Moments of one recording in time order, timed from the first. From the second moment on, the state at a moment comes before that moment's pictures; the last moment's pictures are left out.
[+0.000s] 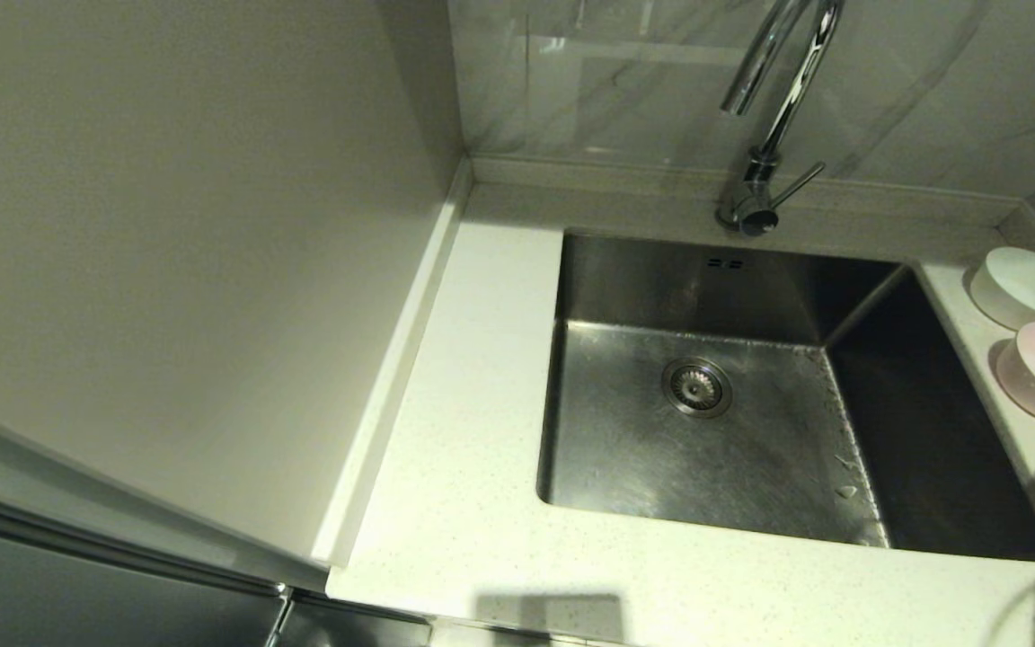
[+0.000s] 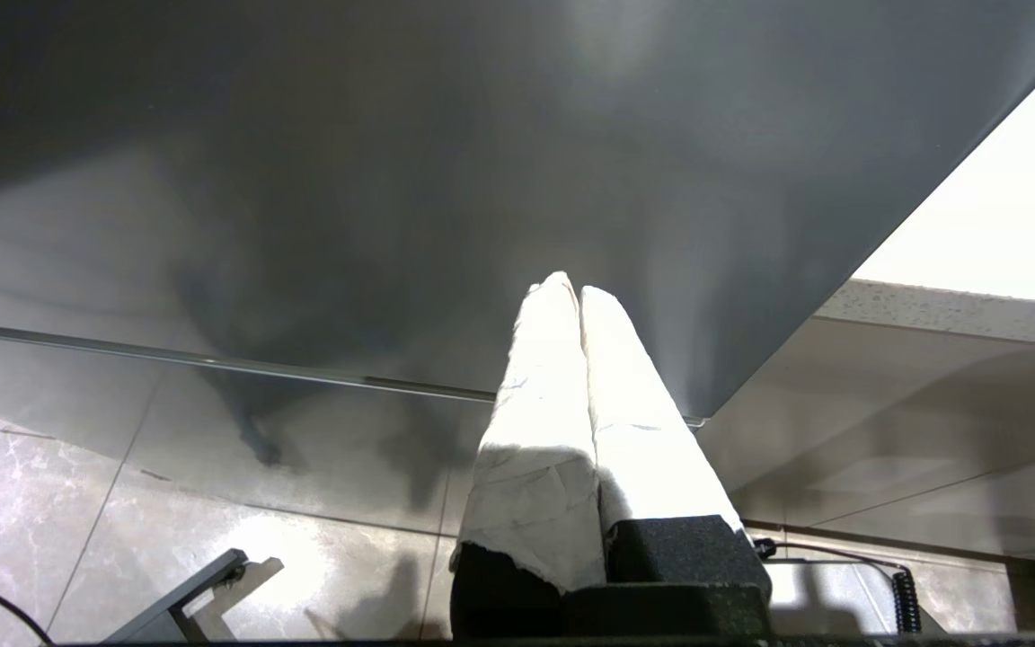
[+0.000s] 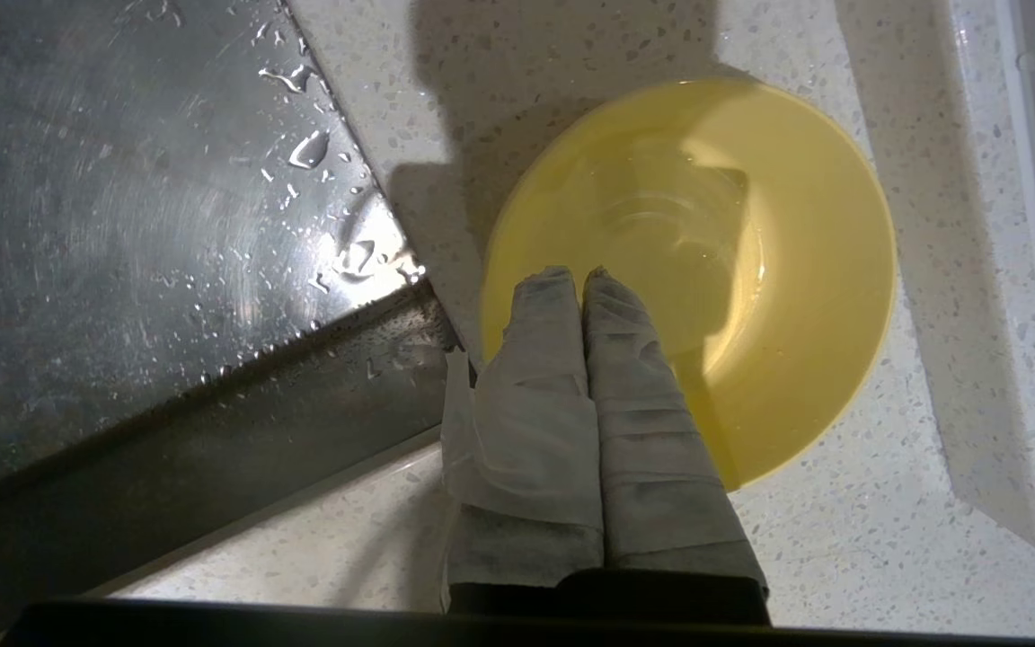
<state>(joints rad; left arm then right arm) 0.00 0.00 0.00 0.00 0.02 -0.02 -0.63 1.43 -0.92 0.28 0.06 0.08</state>
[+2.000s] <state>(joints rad) 0.00 0.00 0.00 0.00 0.02 -0.02 -0.63 1.54 -0.82 0.13 0.07 0.04</state>
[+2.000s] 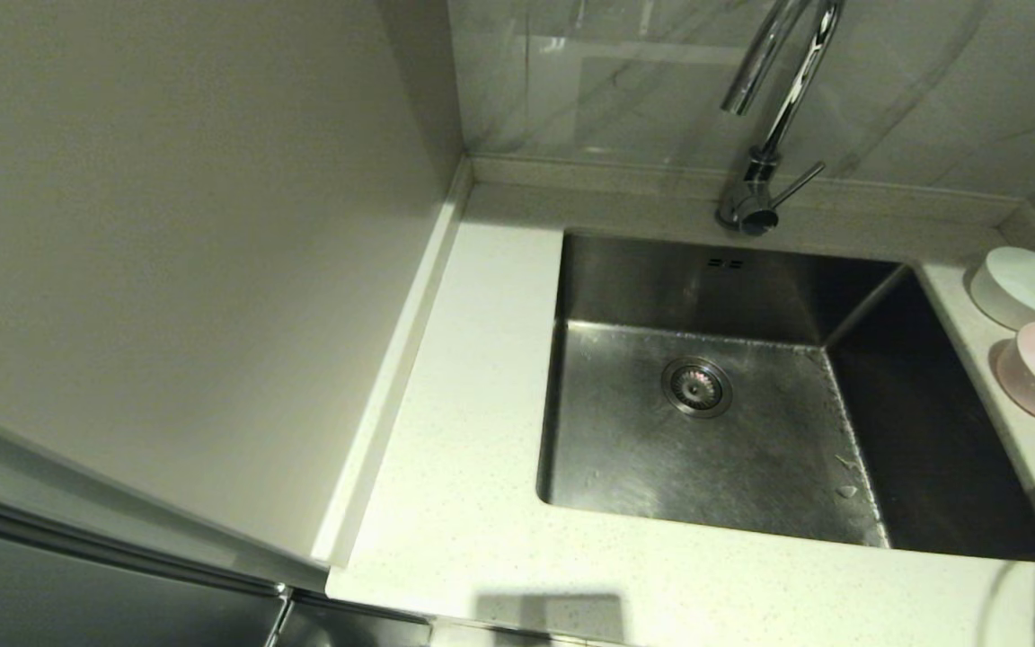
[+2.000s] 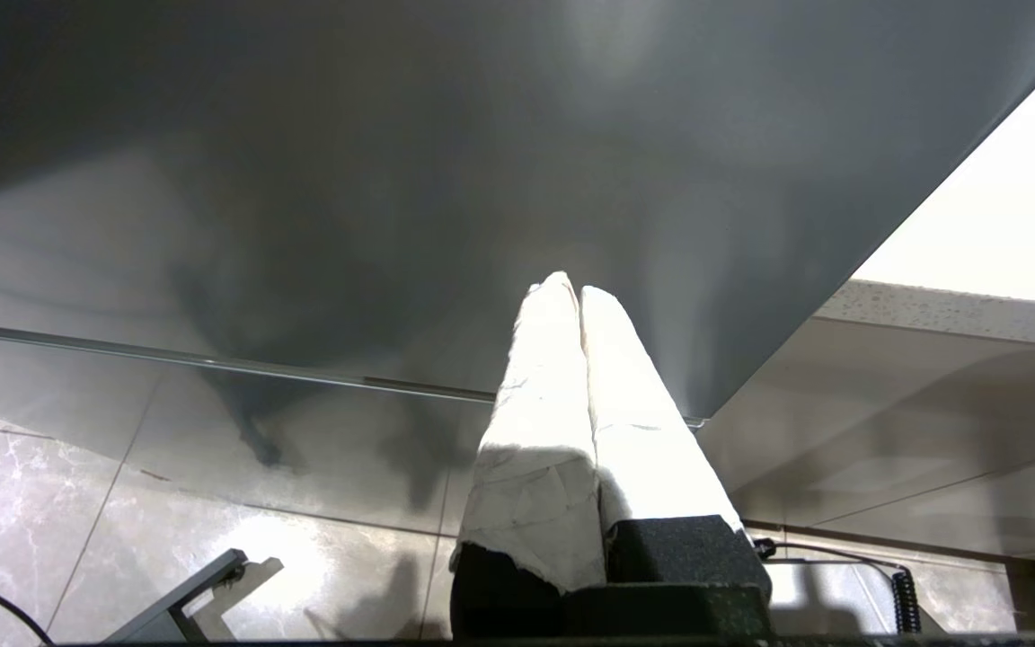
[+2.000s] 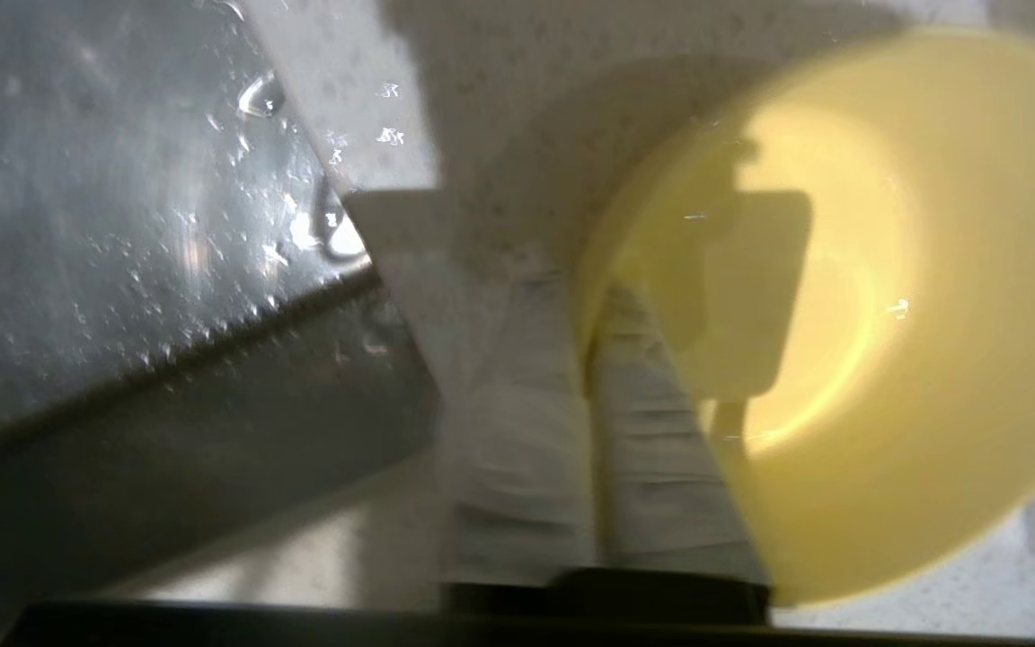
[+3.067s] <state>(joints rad) 0.00 0.00 0.00 0.00 0.02 -0.02 -0.09 1.29 -0.76 0.21 -0.09 0.11</state>
